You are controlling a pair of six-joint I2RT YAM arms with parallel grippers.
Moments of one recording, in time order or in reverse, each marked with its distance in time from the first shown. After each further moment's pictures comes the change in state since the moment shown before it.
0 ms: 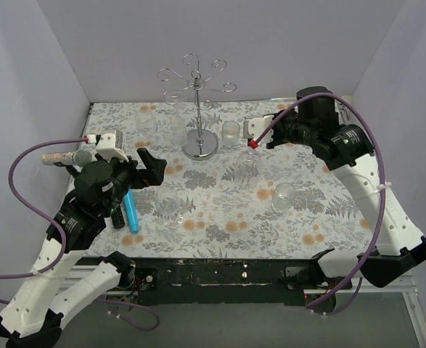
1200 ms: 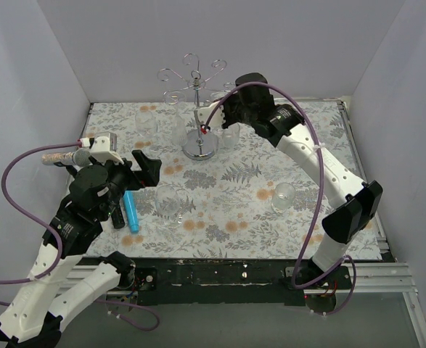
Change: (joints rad) left arm 0.000 -0.033 -0.011 -0.002 -0.050 0.014; right arm 0.196 0.418 0.234 0.251 0.304 -0.202
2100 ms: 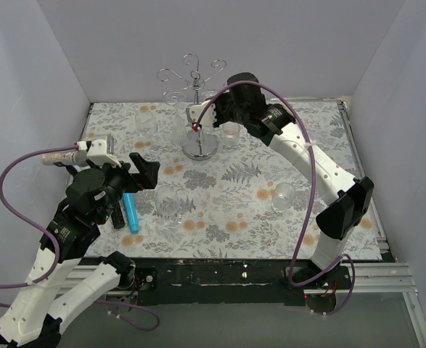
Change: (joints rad) left arm 0.000 -0.029 -0.009 -0.015 0.000 -0.005; right arm 0.026 0.062 0.045 0.046 -0.021 0.056
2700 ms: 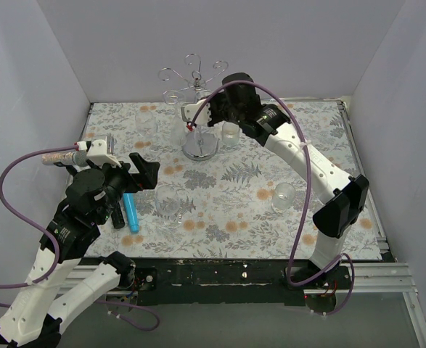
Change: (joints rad) left arm 0.000 -0.002 0.000 -0.002 0.000 0.000; right arm 0.023 0.024 0.019 0.026 0.005 0.027
